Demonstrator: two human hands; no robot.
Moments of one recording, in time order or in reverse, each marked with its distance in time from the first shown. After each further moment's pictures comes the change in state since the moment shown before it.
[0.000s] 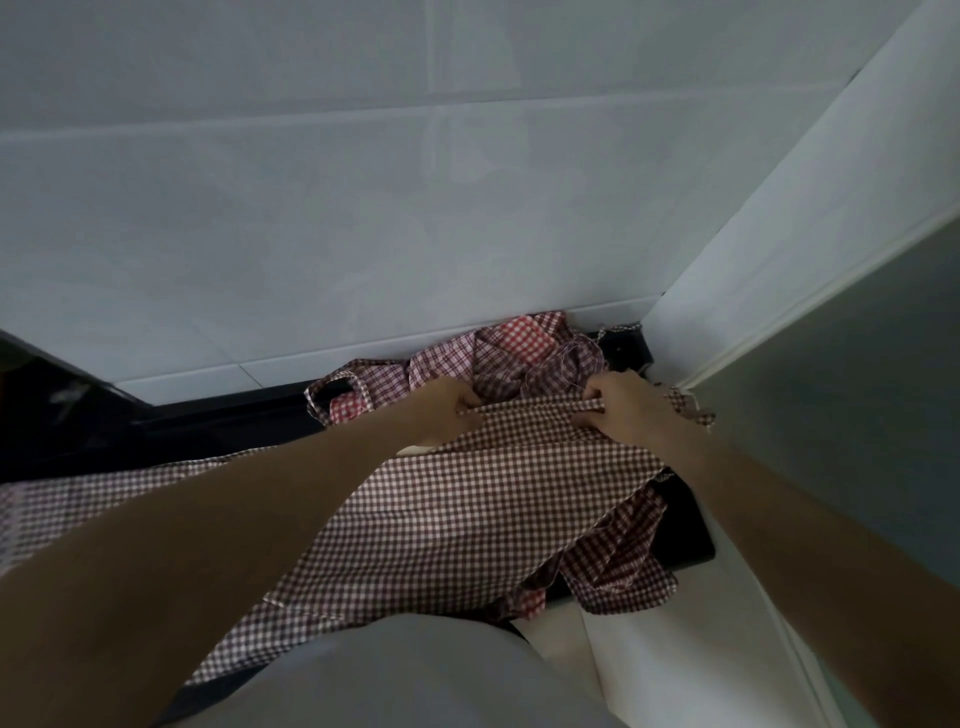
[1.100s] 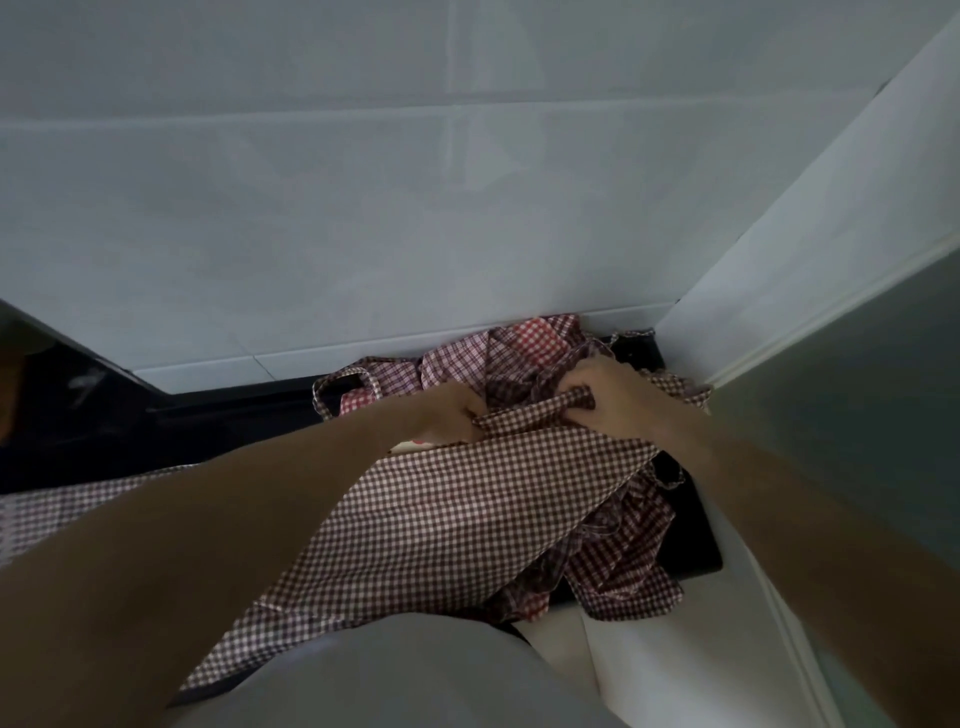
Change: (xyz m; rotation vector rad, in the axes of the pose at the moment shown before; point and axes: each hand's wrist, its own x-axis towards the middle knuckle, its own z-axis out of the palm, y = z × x) left_hand -0.002 0.001 -0.008 0.046 -0.187 -0.005; right_hand 0.013 -0.020 -0.012 0.052 -0.050 -0.331
